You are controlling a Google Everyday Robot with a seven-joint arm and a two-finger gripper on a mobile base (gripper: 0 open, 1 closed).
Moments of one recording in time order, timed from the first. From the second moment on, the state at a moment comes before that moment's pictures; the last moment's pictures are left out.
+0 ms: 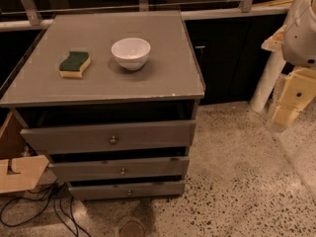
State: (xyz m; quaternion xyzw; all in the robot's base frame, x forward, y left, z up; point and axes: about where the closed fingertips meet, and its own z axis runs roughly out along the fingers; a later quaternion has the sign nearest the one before) arm 0.438 -0.217 0.976 -0.60 0.78 -0.03 0.16
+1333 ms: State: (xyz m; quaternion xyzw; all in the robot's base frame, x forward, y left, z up) arm 0.427 -0.189 0.919 -0.63 0.77 -0.01 0.13
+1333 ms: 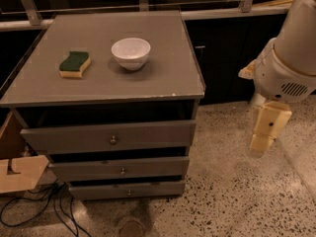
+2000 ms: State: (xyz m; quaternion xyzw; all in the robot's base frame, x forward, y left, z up) arm 0.398 -0.168 0.866 -0.62 0.78 0.02 0.11
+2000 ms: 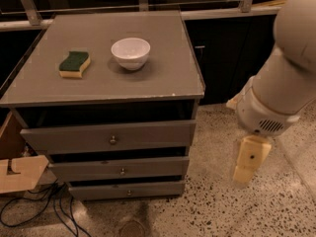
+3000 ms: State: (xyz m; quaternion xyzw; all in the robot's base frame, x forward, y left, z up) arm 0.389 -0.148 0.781 -0.62 0.78 0.06 0.08
